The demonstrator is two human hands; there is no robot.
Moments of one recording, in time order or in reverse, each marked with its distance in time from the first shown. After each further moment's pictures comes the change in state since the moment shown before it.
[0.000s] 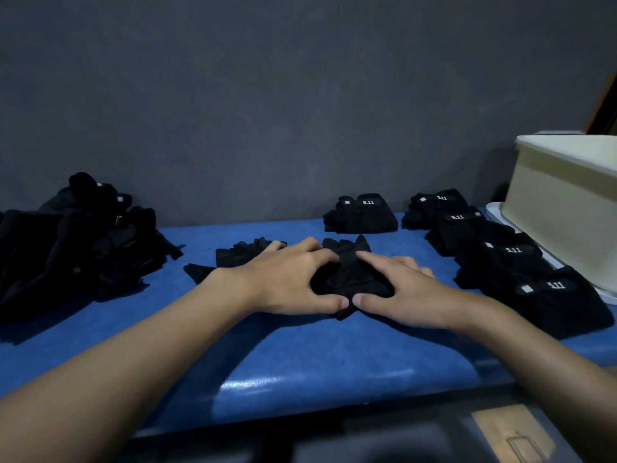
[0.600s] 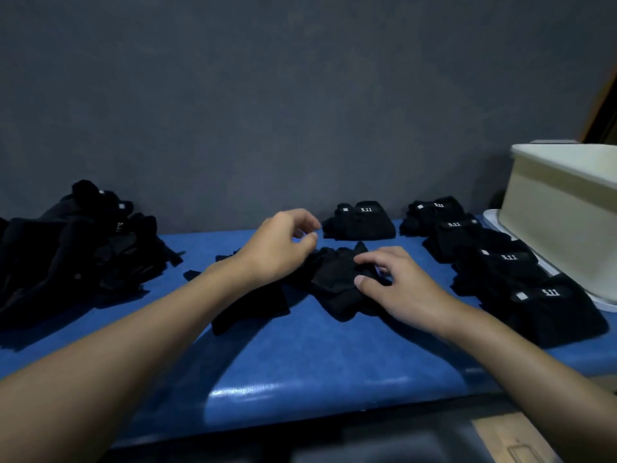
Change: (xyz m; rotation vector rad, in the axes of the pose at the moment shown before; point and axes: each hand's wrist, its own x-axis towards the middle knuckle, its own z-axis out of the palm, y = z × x) left_hand 0.024 -0.016 -0.014 -0.502 0.439 -0.145; right_hand 0.009 0.000 0.006 0.308 0.221 -0.067
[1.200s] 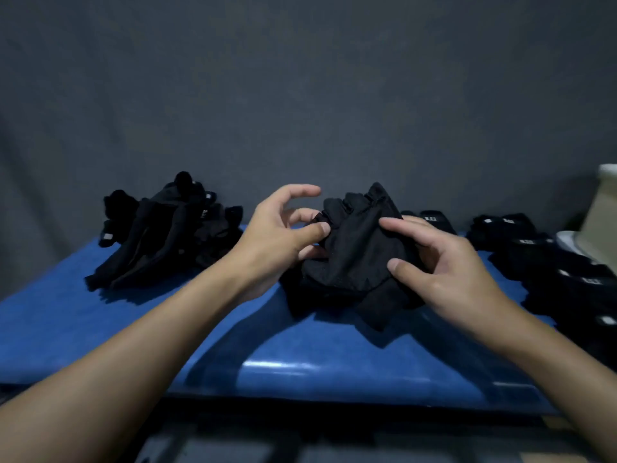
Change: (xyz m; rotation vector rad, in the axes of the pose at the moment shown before) left_hand -0.081 -0.002 -0.077 -0.914 0.172 -0.141; right_hand -0.023 -0.078 0.012 0.320 0.055 -0.443
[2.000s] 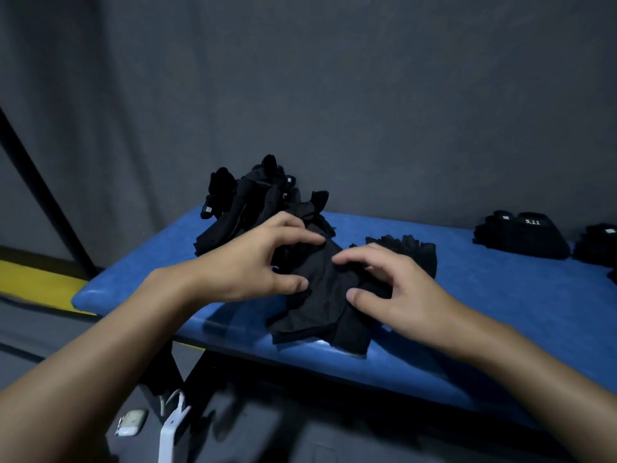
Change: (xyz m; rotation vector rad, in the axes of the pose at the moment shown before) left_hand -0.068 0.016 -0.133 0.996 -0.192 0.015; right_hand 0.021 -0.017 0.121 -0.052 -0.419 -0.083
